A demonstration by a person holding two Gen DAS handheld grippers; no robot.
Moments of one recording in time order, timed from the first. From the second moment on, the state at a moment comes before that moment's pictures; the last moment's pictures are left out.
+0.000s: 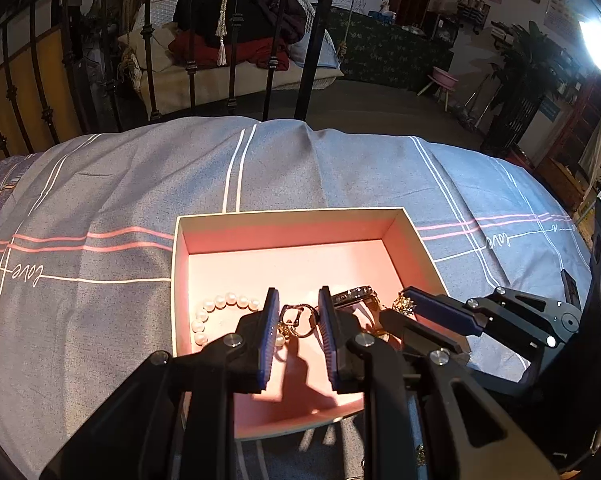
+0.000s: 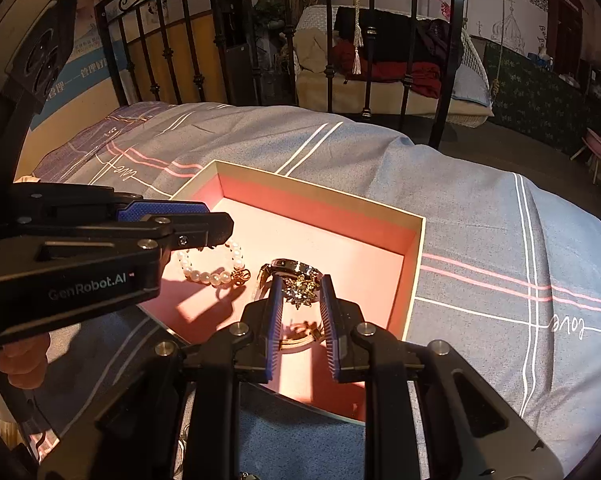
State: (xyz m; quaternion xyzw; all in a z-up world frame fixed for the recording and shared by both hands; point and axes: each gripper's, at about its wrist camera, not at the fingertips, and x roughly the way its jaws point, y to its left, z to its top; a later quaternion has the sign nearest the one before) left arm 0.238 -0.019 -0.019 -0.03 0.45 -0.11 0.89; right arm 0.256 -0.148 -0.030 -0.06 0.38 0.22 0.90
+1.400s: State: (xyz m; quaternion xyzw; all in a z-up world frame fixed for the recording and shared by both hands) left arm 0.248 -0.006 -0.028 -0.06 0.47 -0.09 0.88; right arm 0.262 -0.143 -0.050 -0.09 0.39 0.20 0.89
